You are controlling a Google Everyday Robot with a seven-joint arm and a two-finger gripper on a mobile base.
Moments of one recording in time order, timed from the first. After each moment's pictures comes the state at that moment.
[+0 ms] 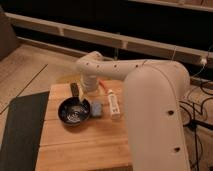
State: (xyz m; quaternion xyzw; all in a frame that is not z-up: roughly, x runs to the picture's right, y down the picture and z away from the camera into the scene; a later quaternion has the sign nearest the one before) arm -0.091 0.049 0.838 -0.30 0.13 0.52 0.78
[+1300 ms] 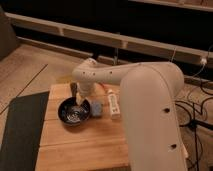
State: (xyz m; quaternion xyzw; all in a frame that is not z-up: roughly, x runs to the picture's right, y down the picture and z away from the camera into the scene) arm -0.115 0.069 0.866 -0.29 0.08 0.45 0.84
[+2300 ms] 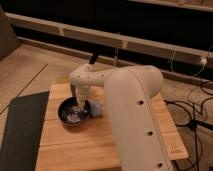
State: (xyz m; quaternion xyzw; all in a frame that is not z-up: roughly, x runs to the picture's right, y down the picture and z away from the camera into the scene) arm -0.122 0.100 0.905 -0.31 0.14 0.43 0.83
